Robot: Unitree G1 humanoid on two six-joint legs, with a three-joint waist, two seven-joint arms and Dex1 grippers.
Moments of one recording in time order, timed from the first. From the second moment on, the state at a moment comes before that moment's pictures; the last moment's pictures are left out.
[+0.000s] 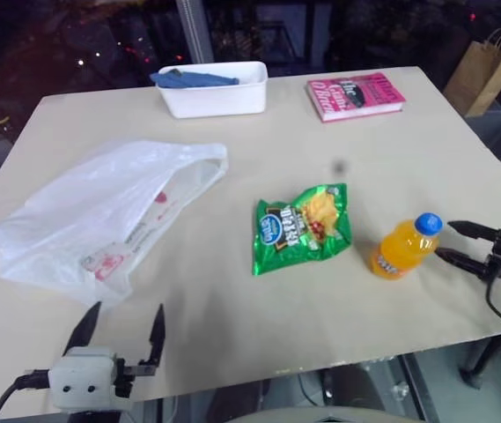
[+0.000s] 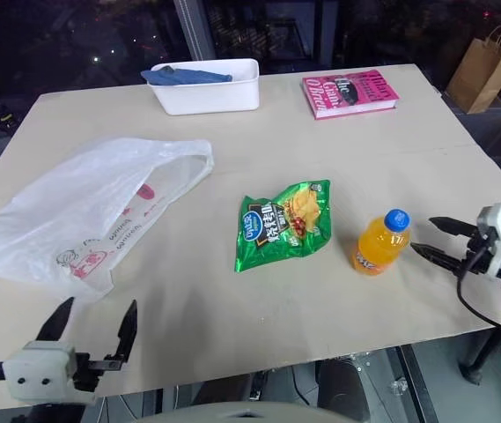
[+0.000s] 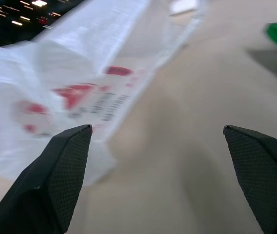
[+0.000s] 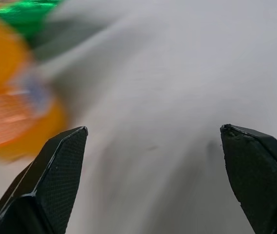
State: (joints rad) left arm 0.92 0.03 0.29 -0.65 -0.07 -0.32 -0.28; right arm -0.17 -0.86 -0.29 0.46 0.51 0.08 1.38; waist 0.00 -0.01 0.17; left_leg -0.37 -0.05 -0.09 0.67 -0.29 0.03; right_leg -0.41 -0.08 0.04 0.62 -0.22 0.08
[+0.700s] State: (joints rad) left arm 0.68 0.12 0.42 -0.55 -0.06 -0.18 -0.18; right arm -0.08 -0.93 -0.56 -0.10 0.94 0.55 1.36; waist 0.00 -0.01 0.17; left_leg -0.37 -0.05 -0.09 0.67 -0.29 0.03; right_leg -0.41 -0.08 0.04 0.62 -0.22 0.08
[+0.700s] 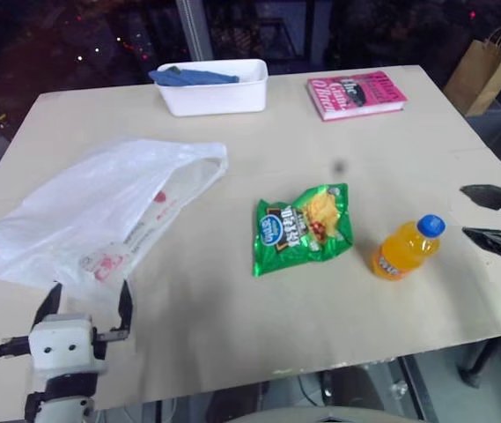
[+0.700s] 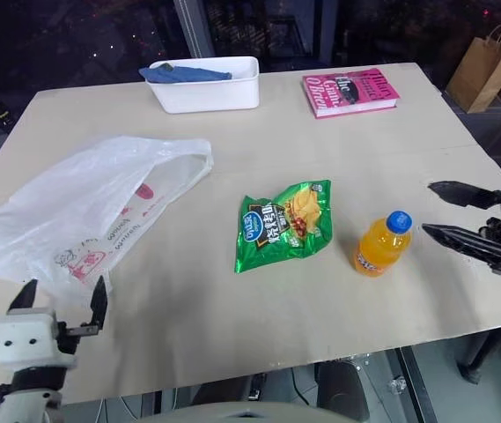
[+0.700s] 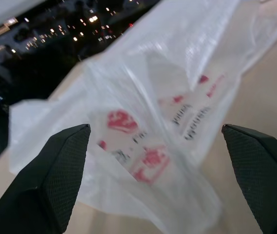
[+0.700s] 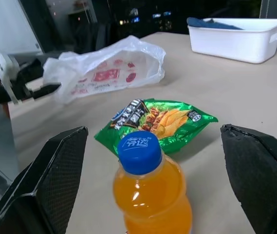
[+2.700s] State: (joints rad) left arm -0.14 0.45 0.01 -0.30 -0.54 0.24 -0.82; right arm -0.06 -0.86 -0.32 -0.29 0.75 0.65 1.02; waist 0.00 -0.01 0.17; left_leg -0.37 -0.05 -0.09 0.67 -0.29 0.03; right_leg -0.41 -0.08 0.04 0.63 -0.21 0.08
